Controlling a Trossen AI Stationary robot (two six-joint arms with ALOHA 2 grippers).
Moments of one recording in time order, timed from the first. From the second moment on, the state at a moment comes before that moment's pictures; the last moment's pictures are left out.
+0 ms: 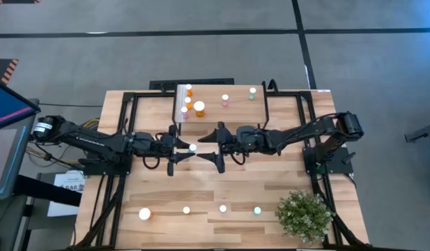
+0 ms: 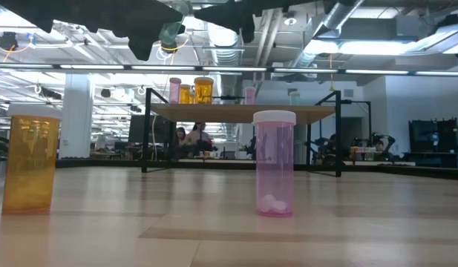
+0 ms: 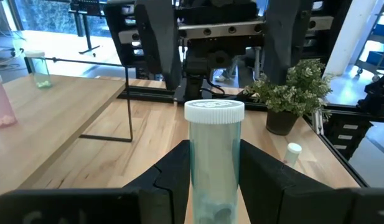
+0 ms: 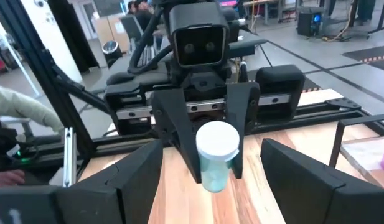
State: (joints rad) left arm -0.13 1.02 0.48 0.42 -0.15 -0.11; right arm 0.08 1.64 1.12 0.43 0.07 0.19
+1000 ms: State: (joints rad) left arm -0.13 1.02 0.48 0.43 -0.14 -0.11; right arm 0.06 1.71 1.26 0.26 0.05 0.16
